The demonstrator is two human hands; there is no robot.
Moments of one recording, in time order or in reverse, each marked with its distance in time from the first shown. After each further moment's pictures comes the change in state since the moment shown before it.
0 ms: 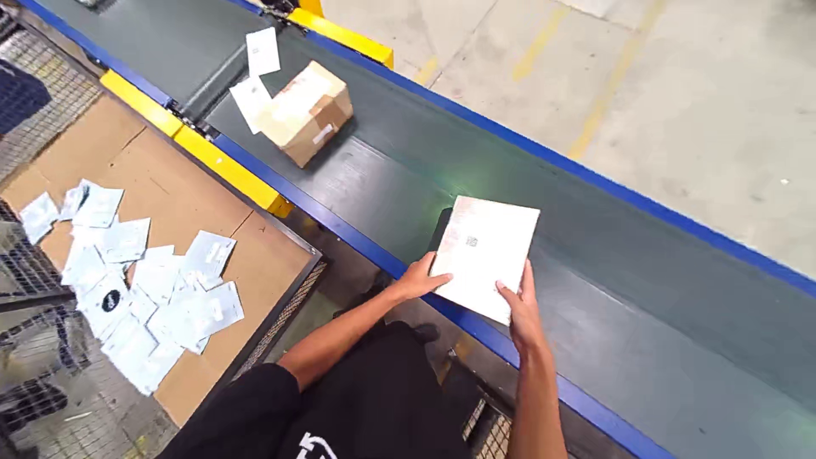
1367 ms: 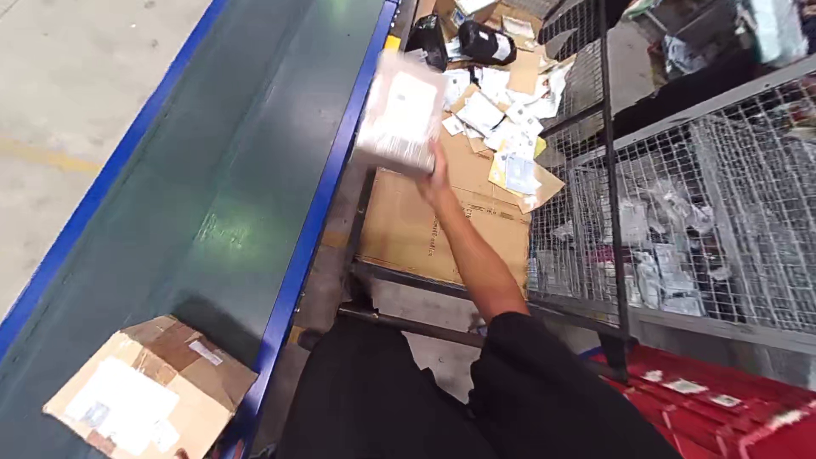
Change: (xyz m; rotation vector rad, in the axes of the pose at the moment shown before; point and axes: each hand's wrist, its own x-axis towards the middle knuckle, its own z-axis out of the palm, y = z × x) left_hand 0.005 0.013 0.018 0.050 -0.183 -0.420; right_hand -0.414 0.142 -0.339 0.687 1.620 -0.195
